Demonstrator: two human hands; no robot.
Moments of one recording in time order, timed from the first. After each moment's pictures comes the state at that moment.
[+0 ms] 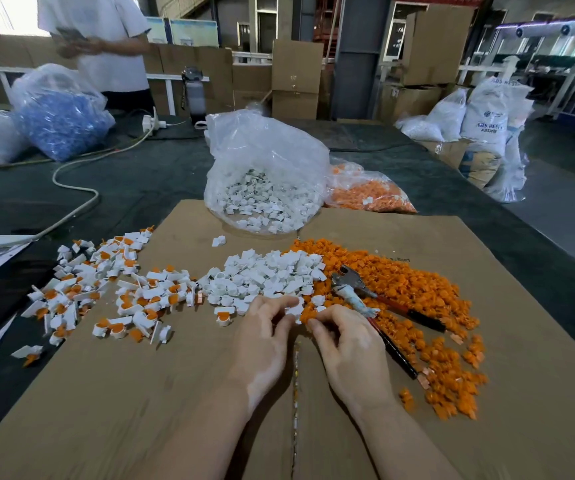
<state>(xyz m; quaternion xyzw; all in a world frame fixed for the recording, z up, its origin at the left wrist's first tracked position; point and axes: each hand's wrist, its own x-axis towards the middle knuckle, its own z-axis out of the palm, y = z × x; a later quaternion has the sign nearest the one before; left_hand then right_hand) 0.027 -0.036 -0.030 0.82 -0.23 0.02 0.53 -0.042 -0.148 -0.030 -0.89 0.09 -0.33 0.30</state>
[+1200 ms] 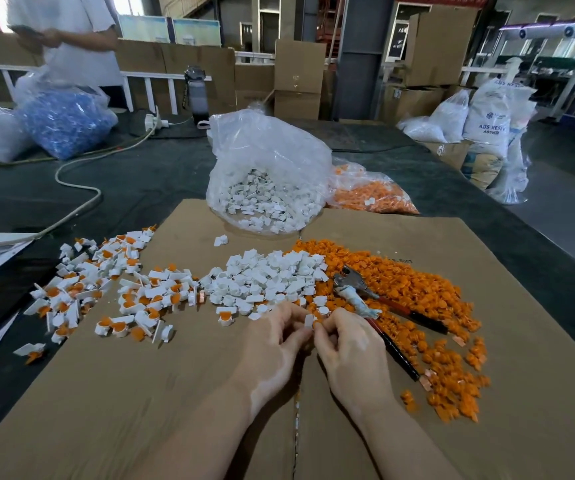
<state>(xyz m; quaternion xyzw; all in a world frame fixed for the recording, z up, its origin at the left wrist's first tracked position) 0.016 -0.036 -0.024 0.75 -0.24 -0.10 0.61 -0.041 -0.146 -0.033 -0.89 0.09 -0.35 0.27</state>
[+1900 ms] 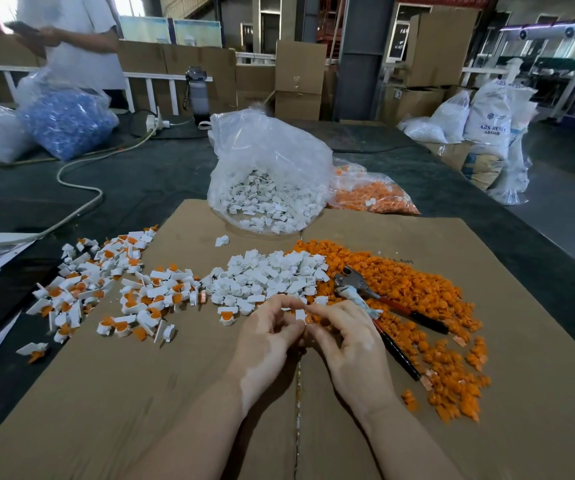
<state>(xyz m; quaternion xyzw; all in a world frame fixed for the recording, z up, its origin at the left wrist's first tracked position) 0.021 -0.033 -0.021 0.68 -0.19 -0.15 0.69 -0.044 -0.148 -0.024 -0.89 0.04 -0.32 0.34</state>
